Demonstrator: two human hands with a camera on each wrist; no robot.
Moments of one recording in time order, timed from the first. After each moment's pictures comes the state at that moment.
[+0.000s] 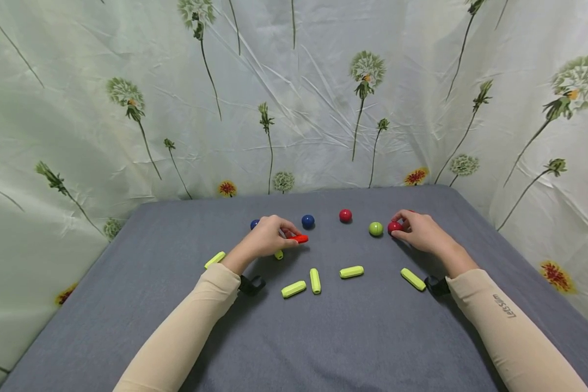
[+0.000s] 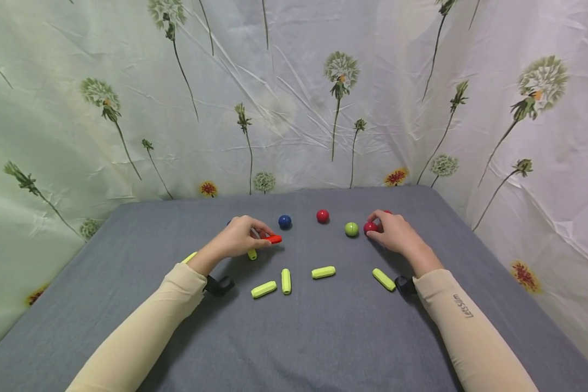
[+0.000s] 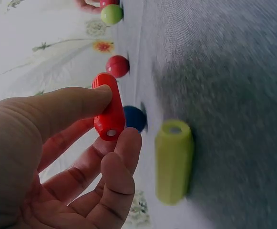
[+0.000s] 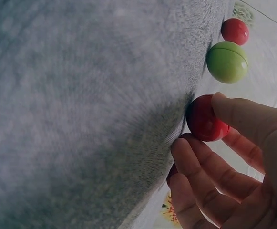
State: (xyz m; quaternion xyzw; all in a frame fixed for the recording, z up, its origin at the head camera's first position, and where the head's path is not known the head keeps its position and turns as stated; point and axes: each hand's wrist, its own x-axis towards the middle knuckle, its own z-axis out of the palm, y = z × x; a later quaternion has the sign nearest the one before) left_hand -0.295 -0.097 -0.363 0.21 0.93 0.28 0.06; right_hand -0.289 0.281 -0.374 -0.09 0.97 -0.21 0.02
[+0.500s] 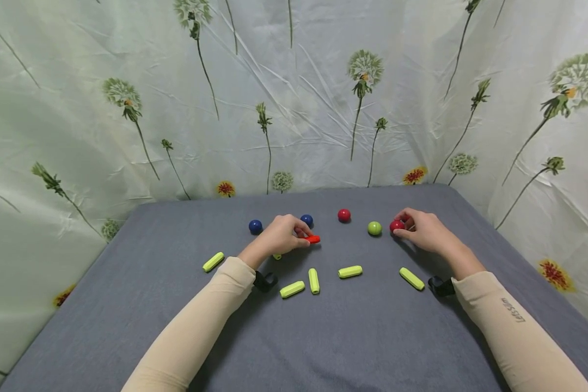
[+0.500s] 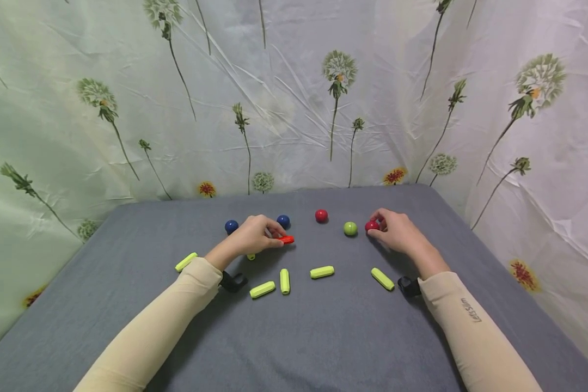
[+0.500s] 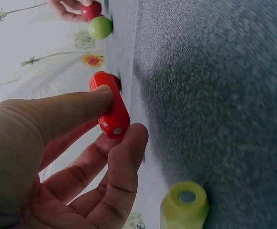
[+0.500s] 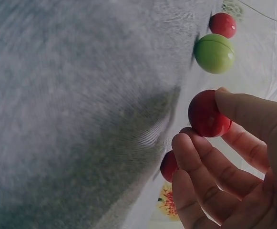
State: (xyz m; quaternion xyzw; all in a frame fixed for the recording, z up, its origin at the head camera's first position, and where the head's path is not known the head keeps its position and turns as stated) left_hand -0.304 -0.067 -0.368 0.25 0.94 0.24 0.06; right_hand -0.281 0.290 -0.369 -0.10 0.97 -0.22 0.01
